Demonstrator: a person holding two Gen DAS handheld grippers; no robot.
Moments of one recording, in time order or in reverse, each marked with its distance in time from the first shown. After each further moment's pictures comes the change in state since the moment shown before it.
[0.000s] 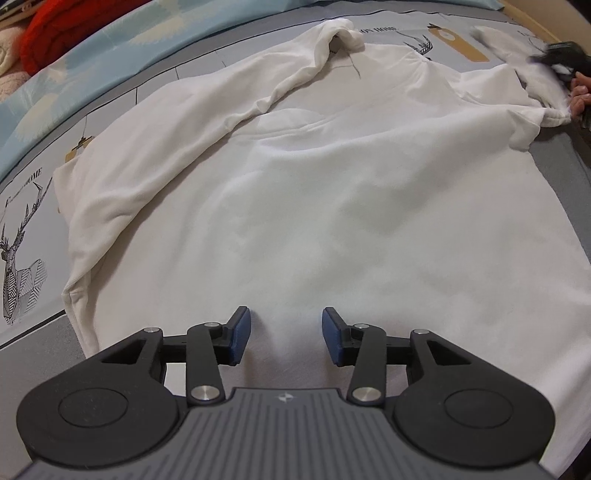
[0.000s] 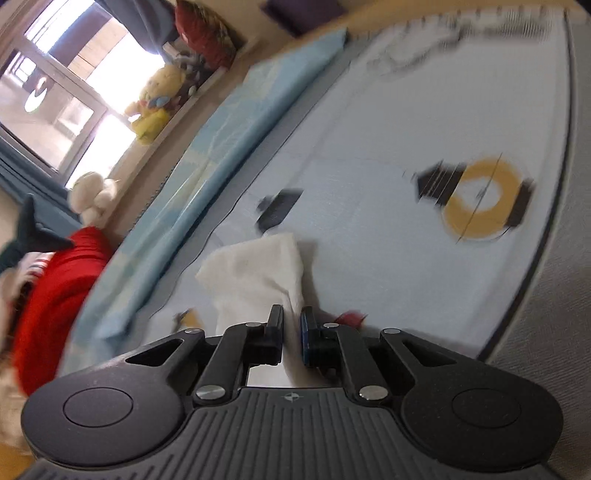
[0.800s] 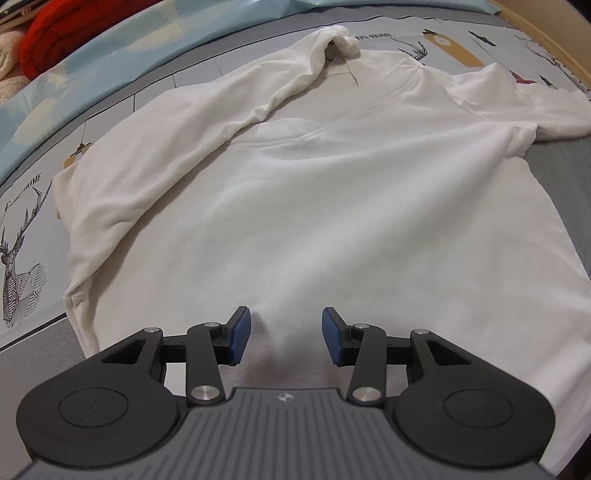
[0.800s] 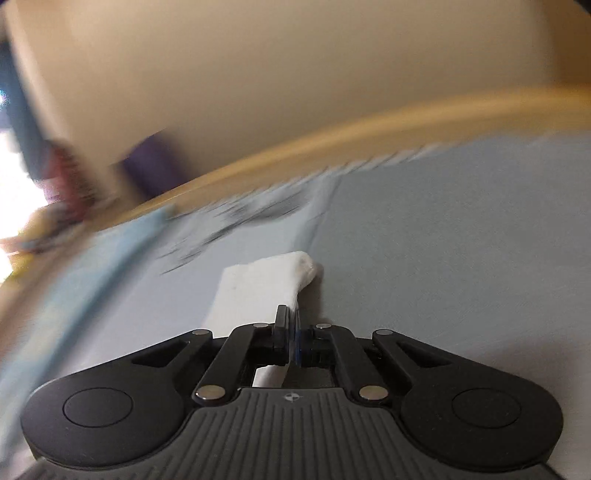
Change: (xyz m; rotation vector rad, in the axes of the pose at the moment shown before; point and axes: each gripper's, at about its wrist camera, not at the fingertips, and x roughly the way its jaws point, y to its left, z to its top) left arm -0.006 -0.005 0.003 0.003 -0.016 -0.010; right arm -0.089 -0.073 0.012 0.110 -0.502 -0.568
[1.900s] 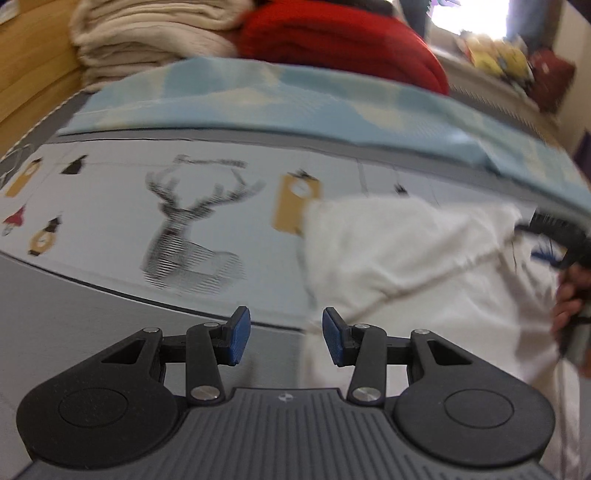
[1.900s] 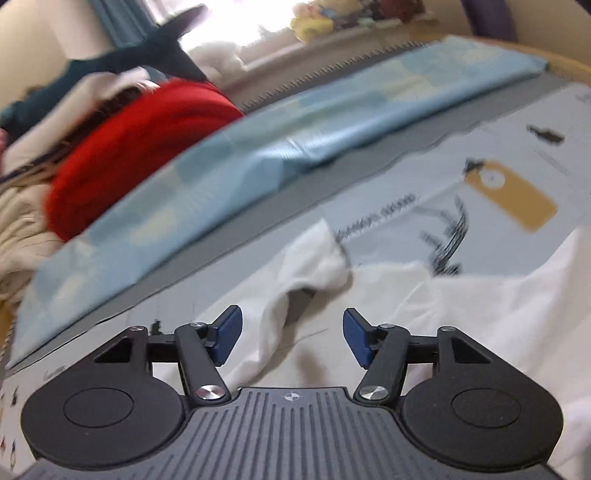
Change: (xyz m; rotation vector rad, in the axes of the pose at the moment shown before) left arm -0.087 0.215 -0.045 -0.573 -0.227 0.121; right arm -0.250 0.313 -0.244 -0.534 0.571 0.698
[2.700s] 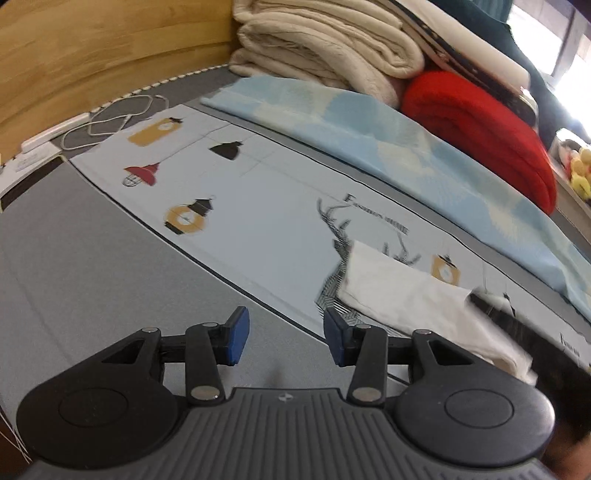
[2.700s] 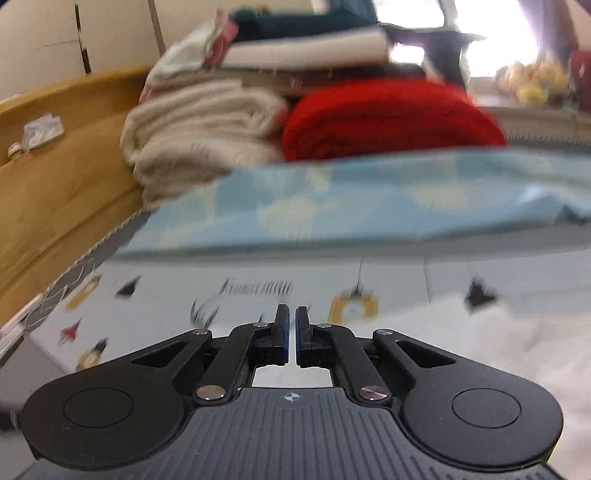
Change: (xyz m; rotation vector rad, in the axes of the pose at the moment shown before) left arm -0.042 0.172 0.008 -0.366 -0.058 0.143; right arm -0.058 0.269 -0.169 -0.446 0.013 0.366
